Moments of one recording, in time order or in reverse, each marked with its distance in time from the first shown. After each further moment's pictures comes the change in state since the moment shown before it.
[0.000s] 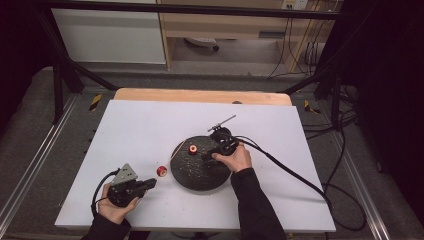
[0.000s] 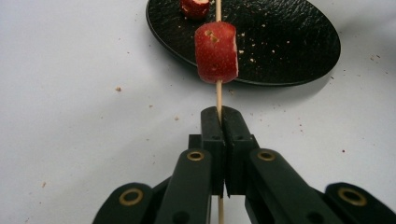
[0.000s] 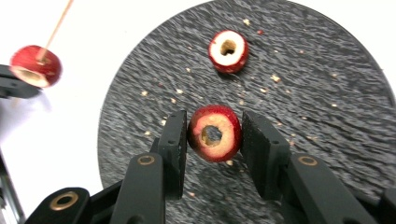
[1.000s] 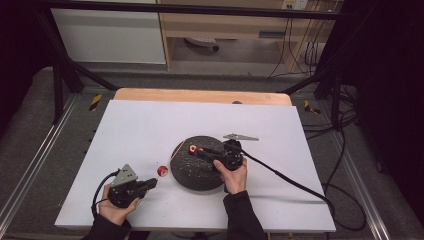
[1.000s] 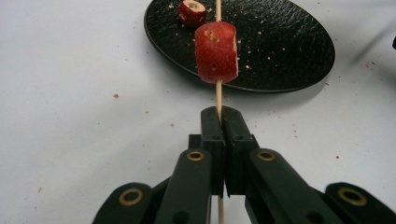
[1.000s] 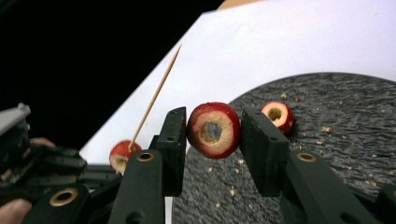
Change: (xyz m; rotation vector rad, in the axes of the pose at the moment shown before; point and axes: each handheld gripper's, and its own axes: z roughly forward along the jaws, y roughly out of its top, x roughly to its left) left arm -0.005 0.001 -0.001 -0.026 0.005 -0.001; right arm 0.014 -0.048 -0.002 -0.551 0.190 0.235
